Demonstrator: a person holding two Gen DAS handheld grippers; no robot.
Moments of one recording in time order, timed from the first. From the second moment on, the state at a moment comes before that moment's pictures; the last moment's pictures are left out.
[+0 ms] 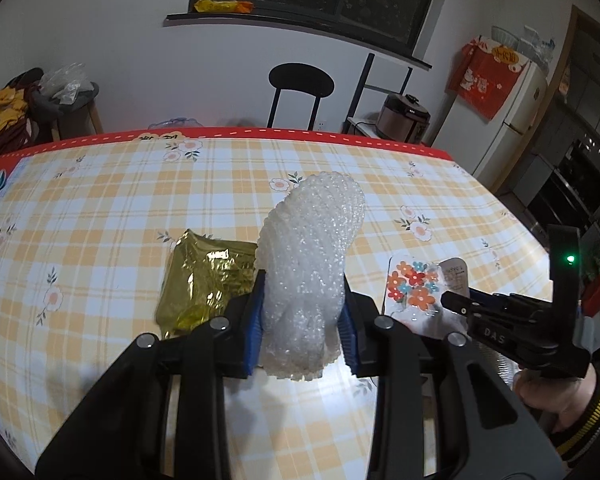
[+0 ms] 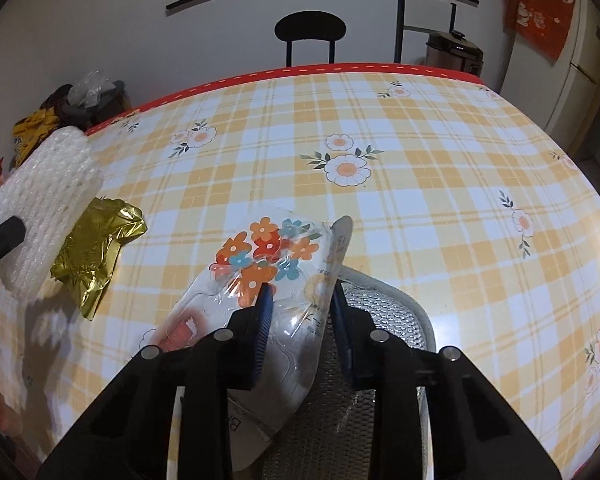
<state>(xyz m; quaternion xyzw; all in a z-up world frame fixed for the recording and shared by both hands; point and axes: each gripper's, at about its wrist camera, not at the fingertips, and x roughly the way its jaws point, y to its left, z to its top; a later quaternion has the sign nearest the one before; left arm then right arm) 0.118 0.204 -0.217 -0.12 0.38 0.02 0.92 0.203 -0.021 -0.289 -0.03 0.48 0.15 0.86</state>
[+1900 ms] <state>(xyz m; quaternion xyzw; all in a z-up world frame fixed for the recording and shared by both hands) 0.051 -0.065 -0.101 -0.16 0.28 0.05 0.95 0.193 -0.392 -0.149 0.08 0.36 0.17 0.91</state>
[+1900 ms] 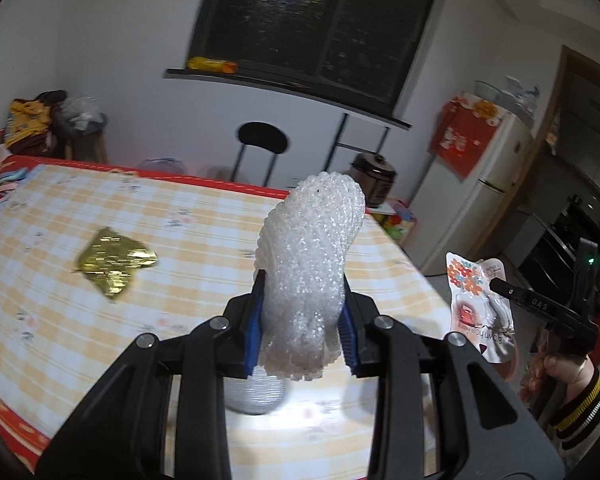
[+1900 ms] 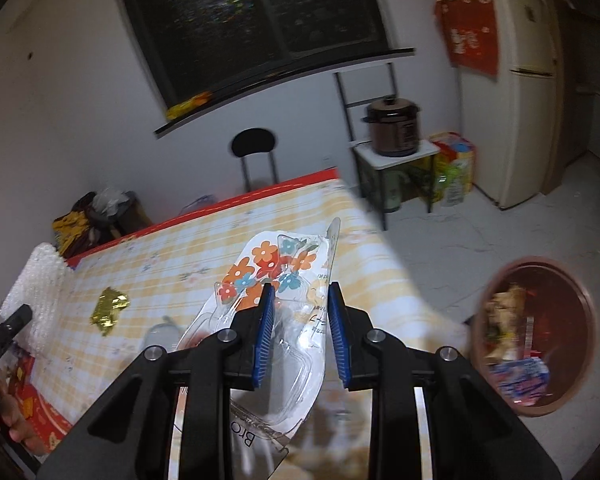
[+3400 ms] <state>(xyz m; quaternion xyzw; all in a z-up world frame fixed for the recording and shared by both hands) 0.201 -0.321 -0.117 -0.03 0.33 -0.19 0.92 0.159 -0.672 -0.146 0.12 0.33 -0.07 0.93</state>
